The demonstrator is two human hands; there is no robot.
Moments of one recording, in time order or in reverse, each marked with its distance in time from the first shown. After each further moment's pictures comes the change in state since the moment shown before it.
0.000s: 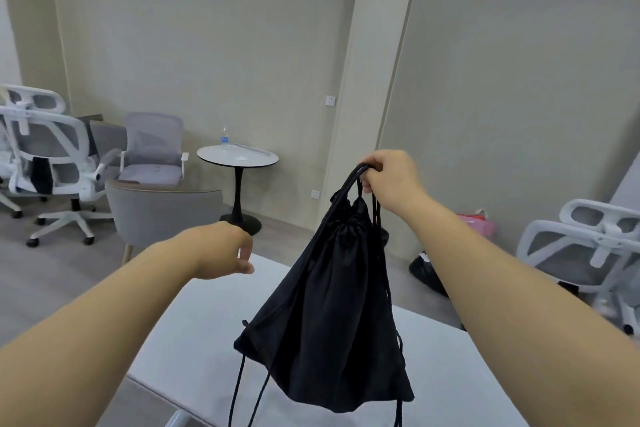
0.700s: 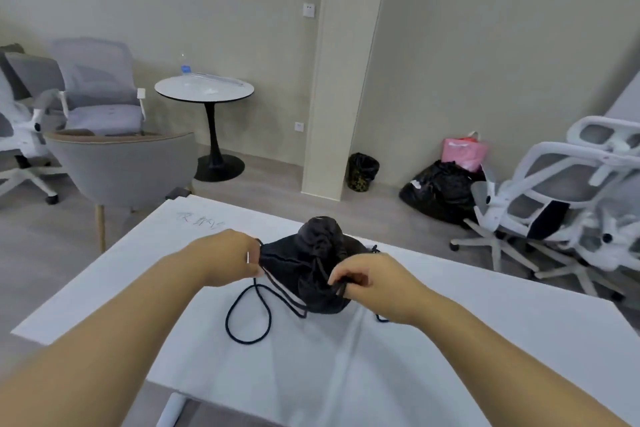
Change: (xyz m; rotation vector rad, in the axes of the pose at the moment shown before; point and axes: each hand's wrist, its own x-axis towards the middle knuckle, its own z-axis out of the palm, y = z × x) left_hand 0.111 -0.047 0.089 -0.145 -0.270 0.061; right_hand -0.082 0.101 0.121 -0.071 -0.624 0.147
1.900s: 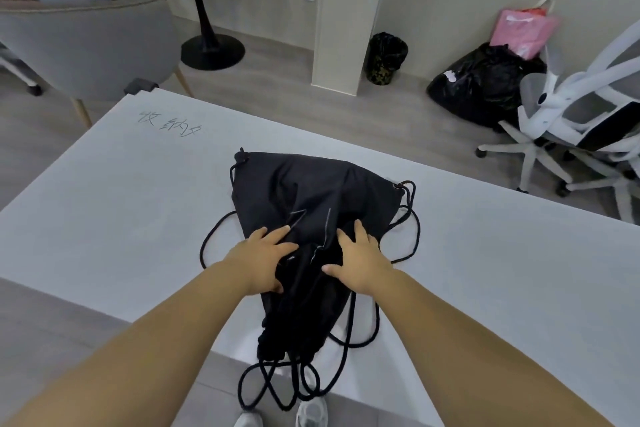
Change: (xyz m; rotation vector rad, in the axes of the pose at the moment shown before) left_hand 0.112 0.021 0.187 0.086 -0.344 0.069; right_hand 0.083 0.170 0.125 -0.225 -0.314 0.495
